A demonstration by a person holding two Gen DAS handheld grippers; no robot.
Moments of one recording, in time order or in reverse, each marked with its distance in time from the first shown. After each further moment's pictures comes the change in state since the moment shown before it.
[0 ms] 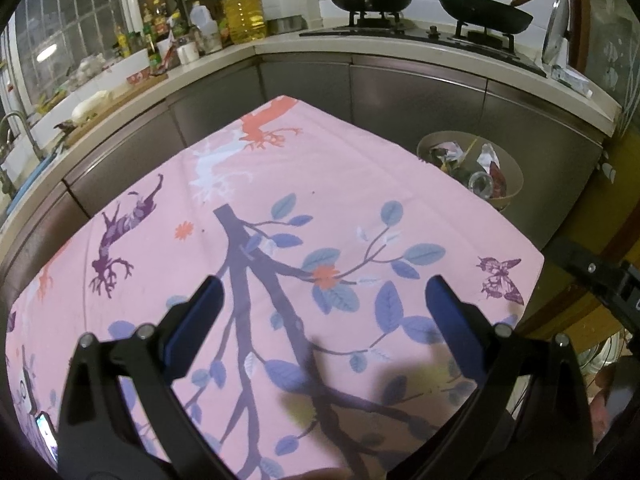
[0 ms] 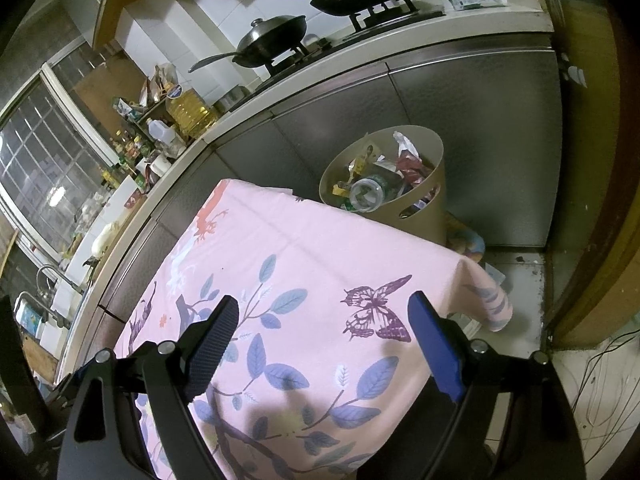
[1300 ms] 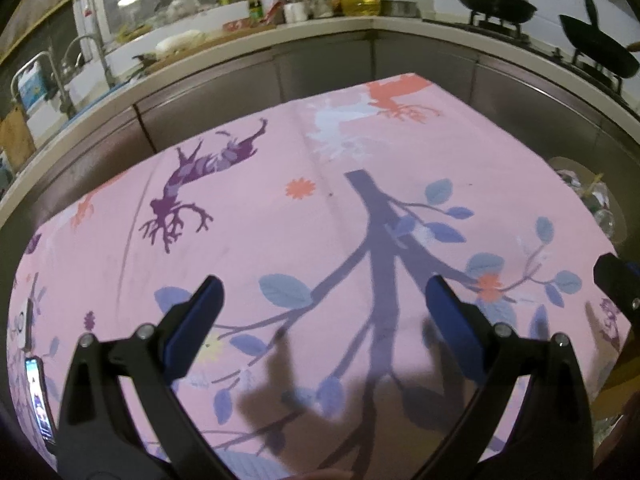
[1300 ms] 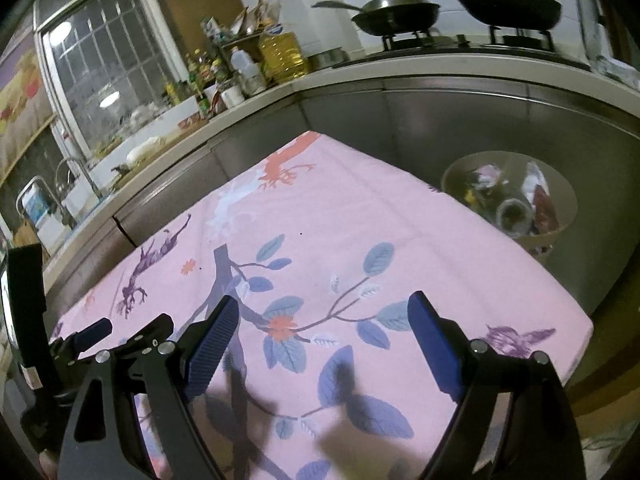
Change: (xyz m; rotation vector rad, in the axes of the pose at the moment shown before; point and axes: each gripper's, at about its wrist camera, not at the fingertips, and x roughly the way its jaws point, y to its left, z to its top) left arm 0.055 0.108 -0.022 -0.244 0.049 0.236; right arm 0.077 0.118 -0.002 -0.379 0.082 0.095
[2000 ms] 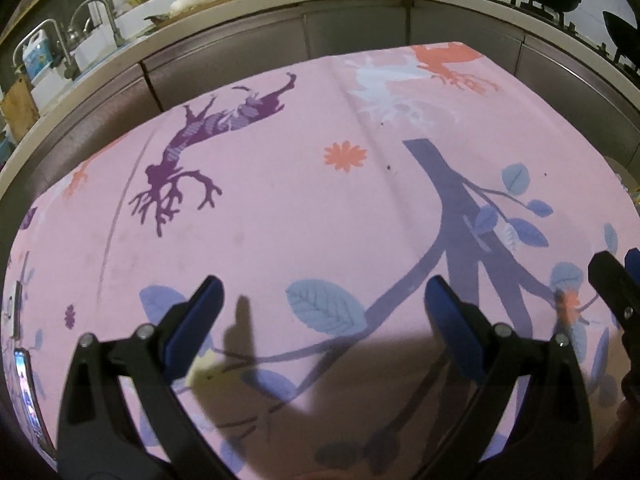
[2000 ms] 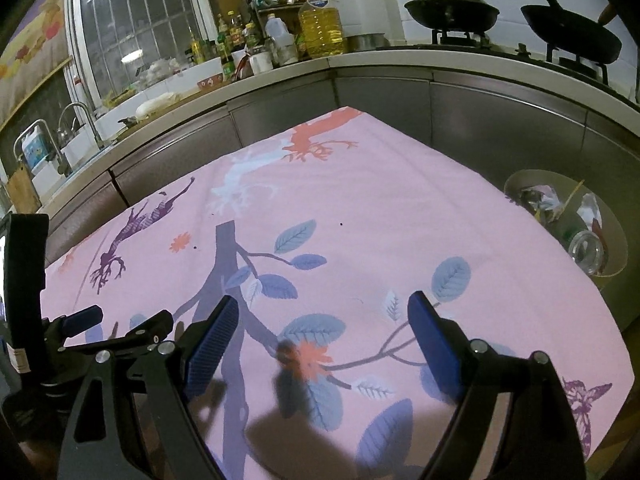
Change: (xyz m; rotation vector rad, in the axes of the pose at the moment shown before) left arm 0.064 0.025 0.001 -0.053 0.108 0.048; right arm 0.076 0.039 0.003 -0.154 0.049 -0.002
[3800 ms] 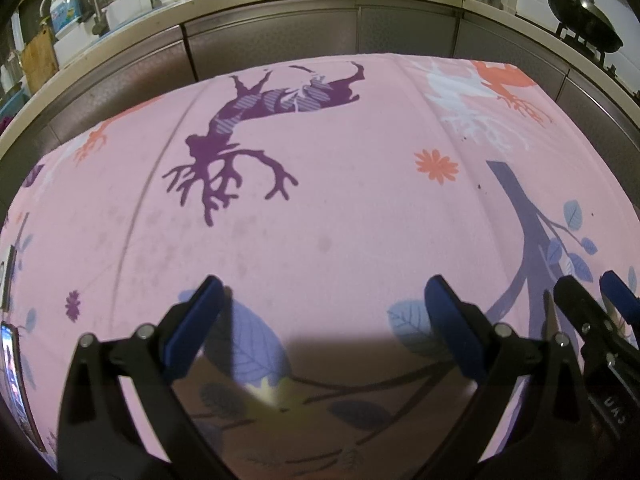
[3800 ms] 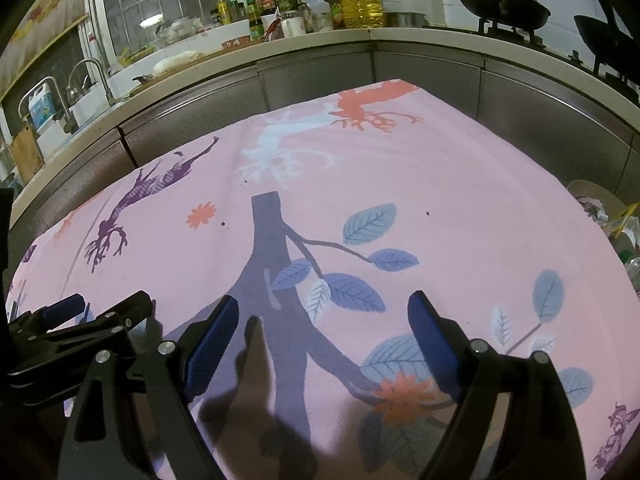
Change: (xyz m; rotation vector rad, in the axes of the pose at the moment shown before) left arm 0.018 0.056 0.002 -0.146 0.023 0.019; right arm 0.054 0.053 0.002 -0.095 0.095 0.019
